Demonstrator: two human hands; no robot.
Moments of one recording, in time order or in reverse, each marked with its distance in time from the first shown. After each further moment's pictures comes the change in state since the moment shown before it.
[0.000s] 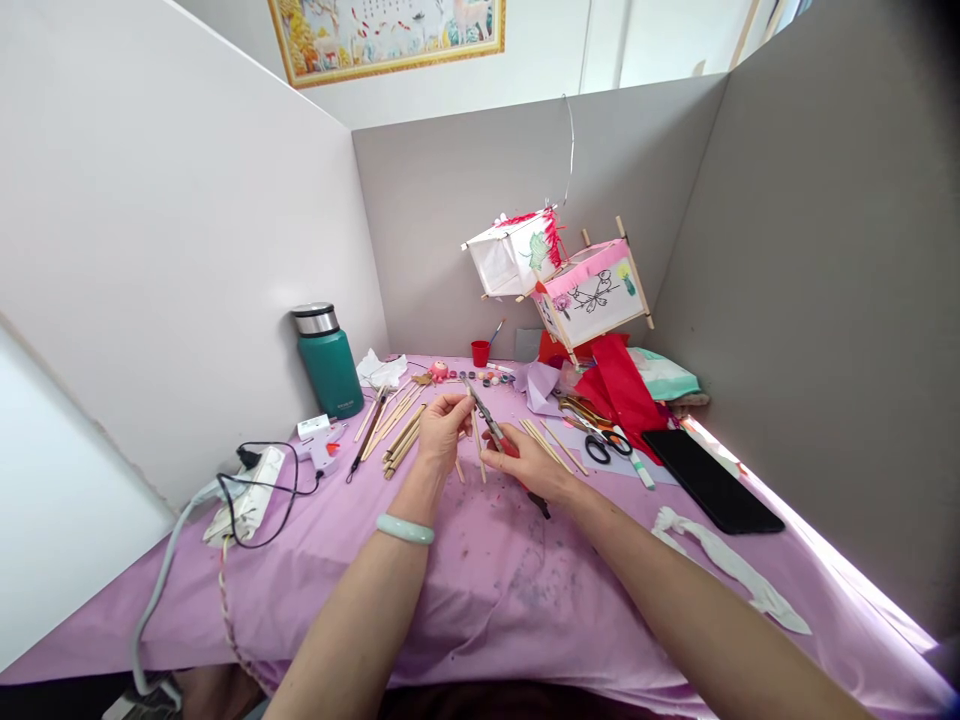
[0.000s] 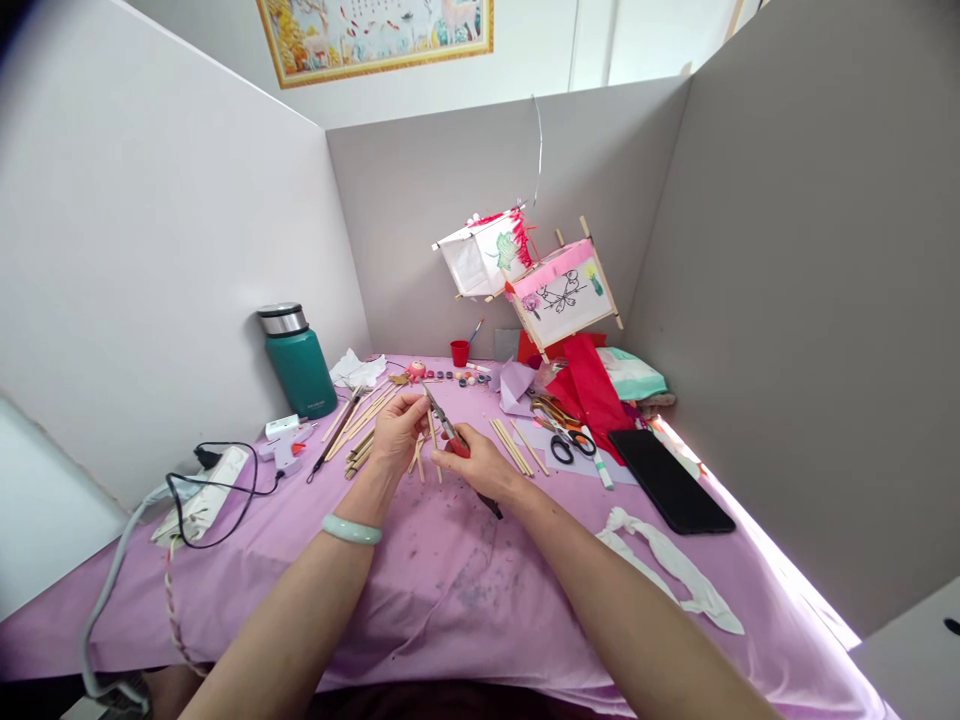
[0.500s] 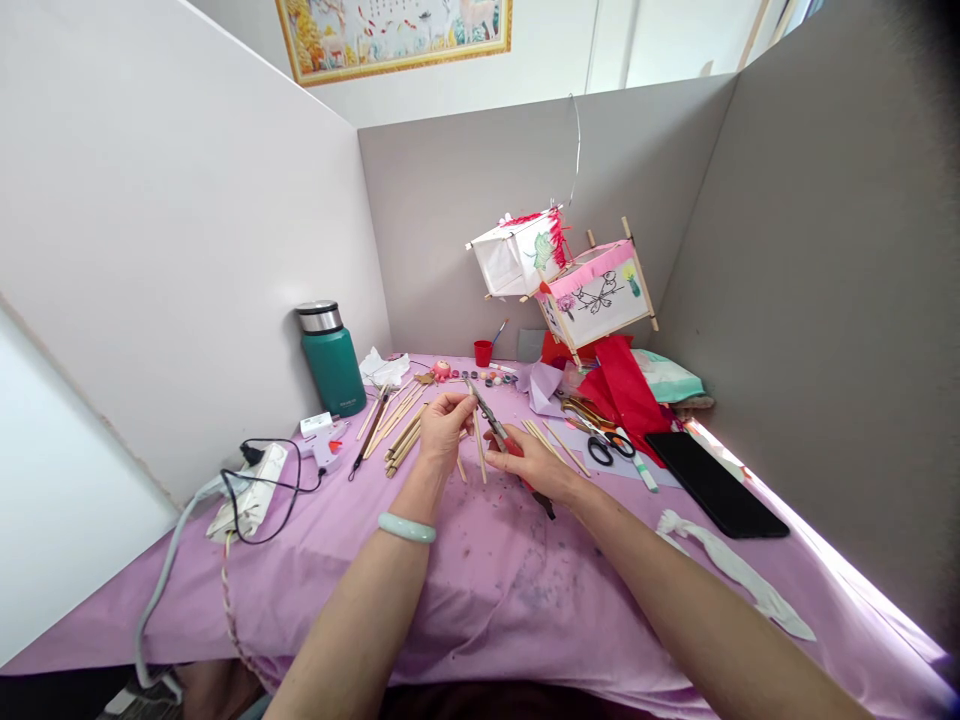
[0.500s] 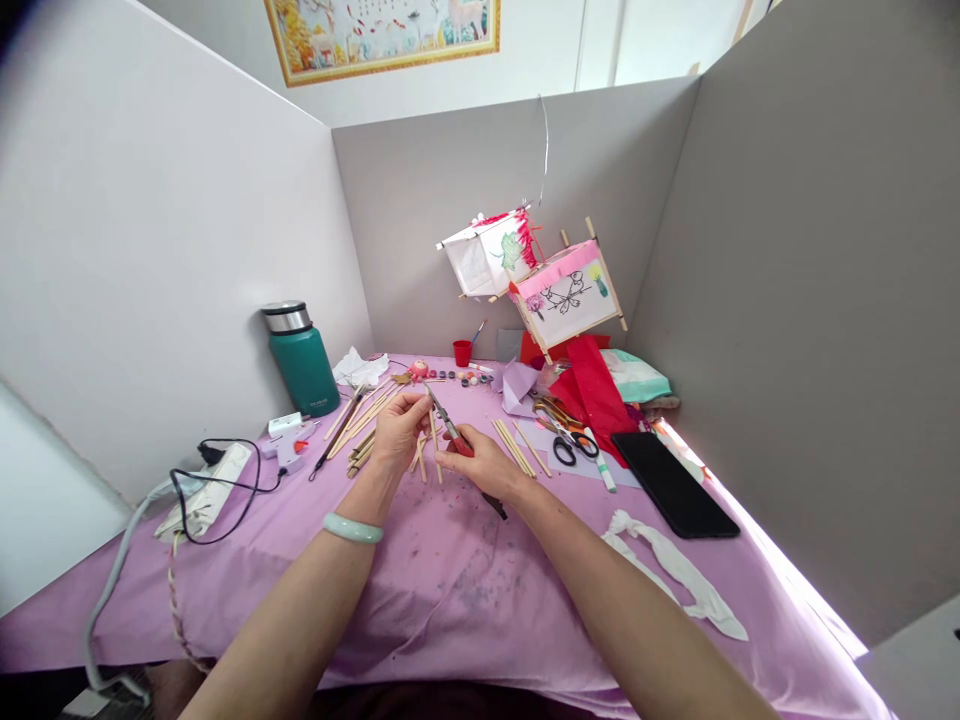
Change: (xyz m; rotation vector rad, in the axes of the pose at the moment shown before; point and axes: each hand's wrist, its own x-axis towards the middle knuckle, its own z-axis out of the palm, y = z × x) left_hand 0.000 0.004 0.001 0.021 0.020 0.015; right_hand 0.001 0.005 -0.003 0.045 -0.026 0.014
